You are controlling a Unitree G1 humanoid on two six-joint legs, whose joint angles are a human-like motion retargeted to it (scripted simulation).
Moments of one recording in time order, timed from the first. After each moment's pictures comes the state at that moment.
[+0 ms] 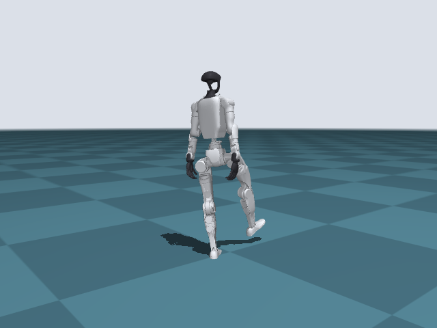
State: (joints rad) left arm 0.13 0.15 0.35 1.59 0.22 0.17 -0.25; right arm 0.09 -0.16 -0.07 1.53 -0.26 0.09 0.25; waist -0.40 0.12 -0.06; left_leg -0.01 -0.01 0.12 0.06 -0.16 0.09; right_leg -0.66 -0.16 -0.53 0.24 -0.13 -0.04
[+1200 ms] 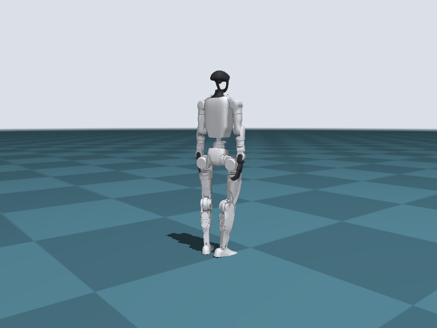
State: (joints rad) left arm 0.07 0.08 0.34 1.40 0.15 0.09 -0.23; right arm -0.02 -0.11 0.04 1.62 -0.29 0.12 0.21; waist -0.18 0.03 -0.15; left_leg -0.07 -0.03 0.31 0.05 -0.09 0.00; right_leg -0.03 -0.03 -0.45 0.03 -0.02 -0.01
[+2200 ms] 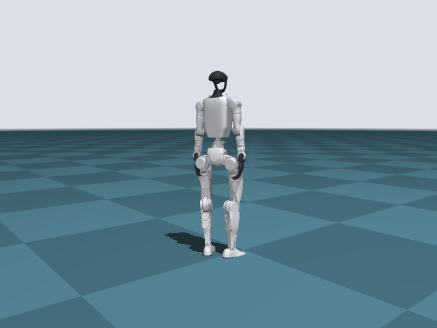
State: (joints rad) left arm 0.08 0.07 0.32 1.51 0.17 0.10 -0.22; right arm -0.01 -0.11 0.06 1.55 -0.31 0.11 0.23; waist -0.18 0.02 -0.16; left_leg -0.05 -0.07 0.25 -0.01 -0.10 0.02; right_leg -0.09 -0.12 -0.48 0.04 0.04 0.04
